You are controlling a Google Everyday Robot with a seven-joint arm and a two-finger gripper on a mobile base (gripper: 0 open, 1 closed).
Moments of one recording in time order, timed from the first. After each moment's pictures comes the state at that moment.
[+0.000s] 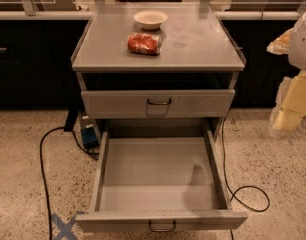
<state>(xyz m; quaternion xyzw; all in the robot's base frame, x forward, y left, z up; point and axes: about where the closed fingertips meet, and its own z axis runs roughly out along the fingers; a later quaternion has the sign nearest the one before) 0.438 -0.217 0.976 -0.60 0.78 -0.03 0.16</state>
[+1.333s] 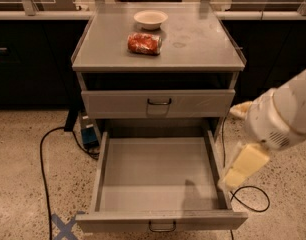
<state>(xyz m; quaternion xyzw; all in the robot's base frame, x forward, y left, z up) 0.410 -0.163 0.853 -0.57 0.79 0.09 0.21</state>
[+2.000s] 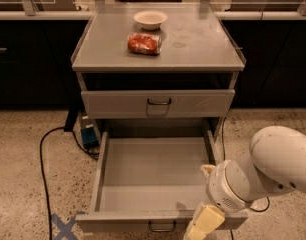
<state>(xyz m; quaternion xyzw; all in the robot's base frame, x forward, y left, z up) 0.354 -0.109 0.699 -0.54 0.81 0.16 0.17</state>
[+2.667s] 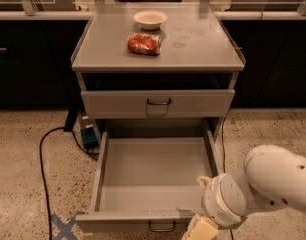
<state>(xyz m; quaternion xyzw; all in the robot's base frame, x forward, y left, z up) 0.342 -0.101 0.669 -0.53 0.81 0.17 0.17</state>
